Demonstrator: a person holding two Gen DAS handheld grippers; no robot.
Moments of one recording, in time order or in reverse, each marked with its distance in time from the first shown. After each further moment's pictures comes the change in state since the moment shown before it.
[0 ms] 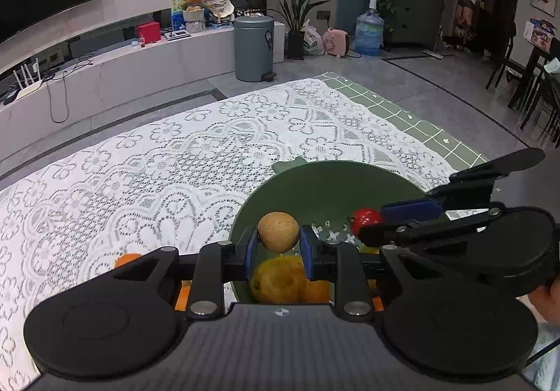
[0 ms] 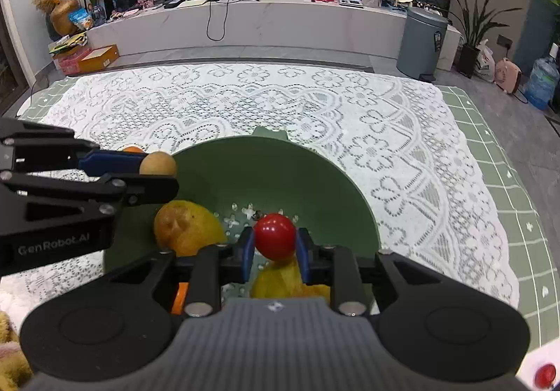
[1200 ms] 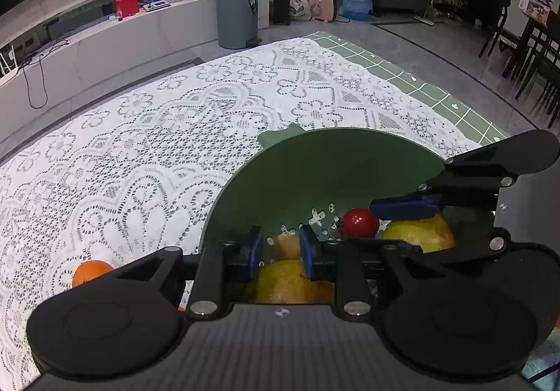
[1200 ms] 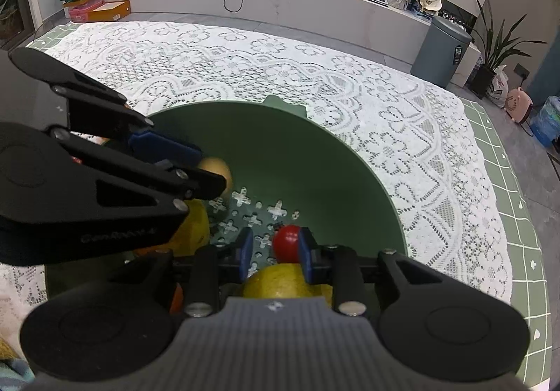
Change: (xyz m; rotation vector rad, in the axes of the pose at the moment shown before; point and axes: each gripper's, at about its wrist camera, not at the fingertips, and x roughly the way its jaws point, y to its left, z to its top) left arm 0.059 0.000 0.000 0.033 0.117 -0.036; right arm 0.045 0.011 -0.003 -0.165 0.065 -0.036
